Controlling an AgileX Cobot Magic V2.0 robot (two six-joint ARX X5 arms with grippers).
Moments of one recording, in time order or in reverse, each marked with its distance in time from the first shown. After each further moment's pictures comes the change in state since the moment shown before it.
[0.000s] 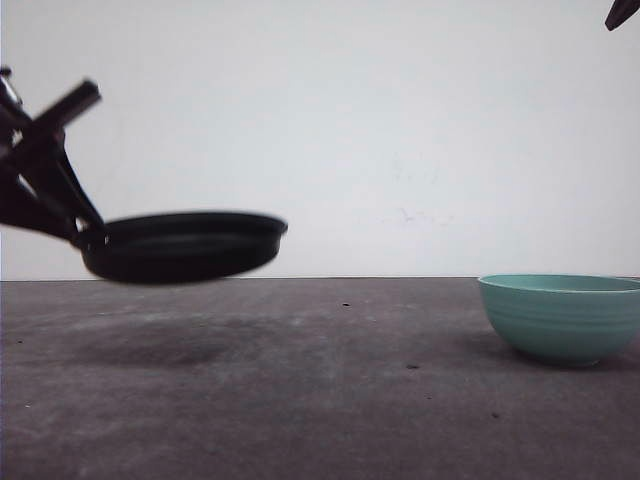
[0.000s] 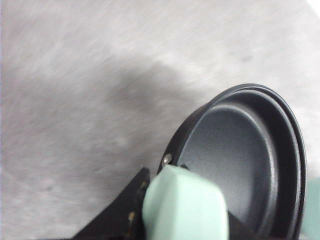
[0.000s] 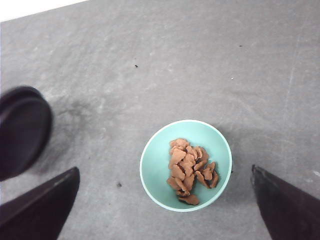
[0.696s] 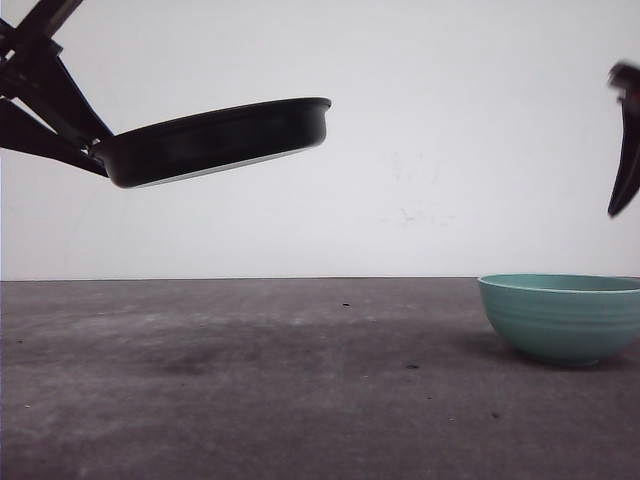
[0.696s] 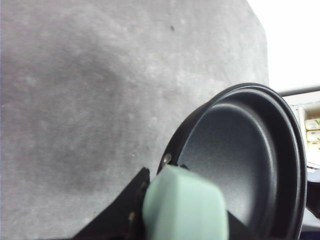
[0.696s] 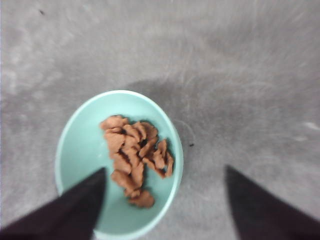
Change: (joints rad) left arm -0.083 -0.184 0.000 -0.119 0.119 -0.191; right arm -0.121 0.515 0.001 0.128 -0.069 0.069
